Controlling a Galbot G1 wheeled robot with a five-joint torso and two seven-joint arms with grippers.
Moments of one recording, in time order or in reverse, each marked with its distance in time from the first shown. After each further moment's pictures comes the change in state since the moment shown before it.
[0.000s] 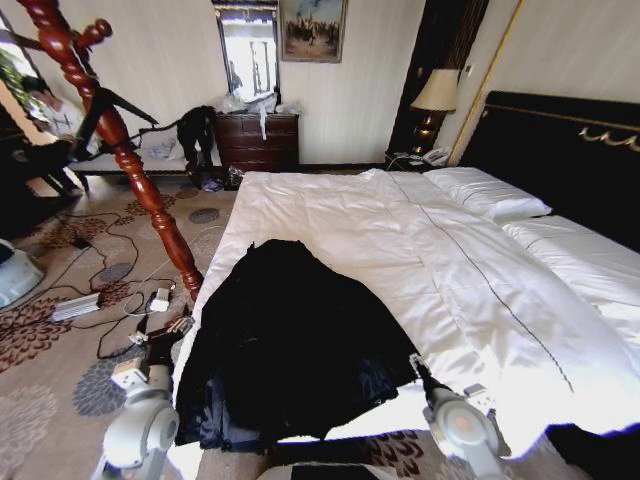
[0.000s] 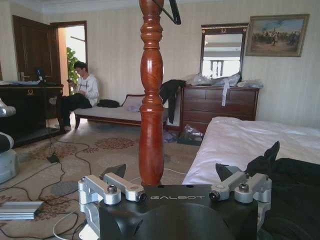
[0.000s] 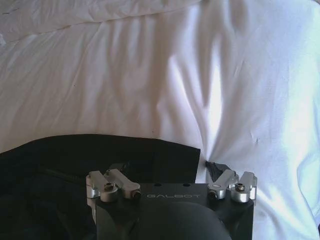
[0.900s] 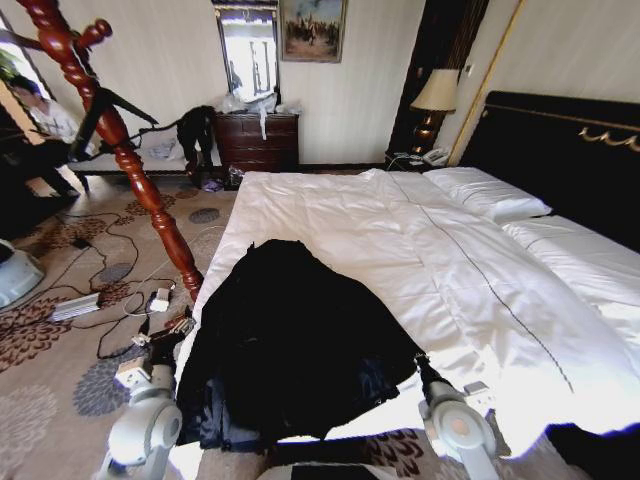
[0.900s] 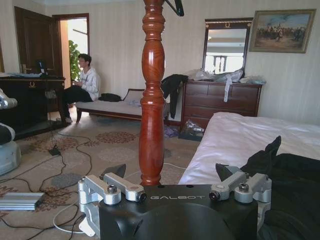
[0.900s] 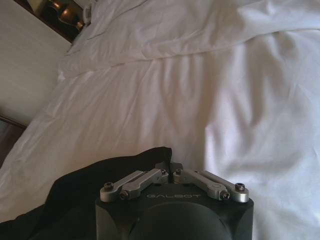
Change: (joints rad) left arm -0.016 -0.012 0.020 0.021 -0.003 0.007 -0.015; right arm -0.045 0.020 -0.018 0.110 -0.089 0.113 -0.111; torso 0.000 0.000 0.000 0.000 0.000
